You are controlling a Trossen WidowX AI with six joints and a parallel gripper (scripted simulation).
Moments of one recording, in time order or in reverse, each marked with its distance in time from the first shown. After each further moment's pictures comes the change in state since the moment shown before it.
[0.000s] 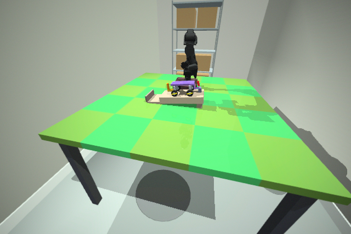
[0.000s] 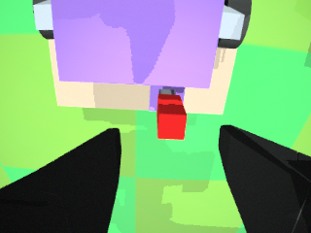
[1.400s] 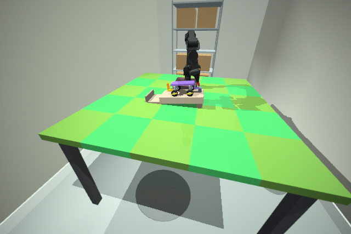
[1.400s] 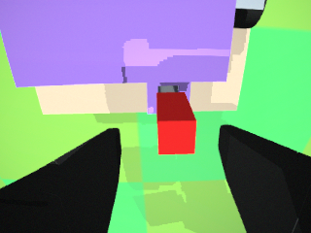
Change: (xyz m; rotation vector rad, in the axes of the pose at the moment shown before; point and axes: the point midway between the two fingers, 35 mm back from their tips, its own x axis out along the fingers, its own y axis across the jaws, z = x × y) arm 0.033 -0.001 -0.010 0.077 0.017 -0.004
